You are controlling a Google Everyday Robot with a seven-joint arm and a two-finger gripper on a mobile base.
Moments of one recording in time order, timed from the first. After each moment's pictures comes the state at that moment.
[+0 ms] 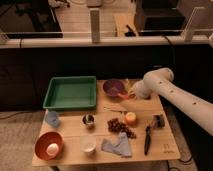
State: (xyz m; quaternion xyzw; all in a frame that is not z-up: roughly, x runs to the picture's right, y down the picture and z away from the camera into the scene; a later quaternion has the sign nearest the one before) arm 0.169 0.040 0.827 -0.11 -0.18 -0.26 0.94
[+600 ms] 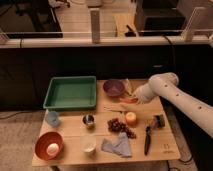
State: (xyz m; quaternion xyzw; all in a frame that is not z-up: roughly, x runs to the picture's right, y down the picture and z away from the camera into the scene) arm 0.180 0.069 0.839 -0.14 -0.21 -0.25 0.93
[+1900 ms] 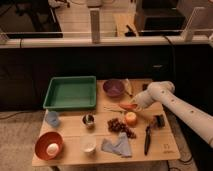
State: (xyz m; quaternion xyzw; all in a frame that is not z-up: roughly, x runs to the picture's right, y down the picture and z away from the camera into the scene) arm 0.186 0.098 0.887 -0.14 -0.20 -0.24 0.94
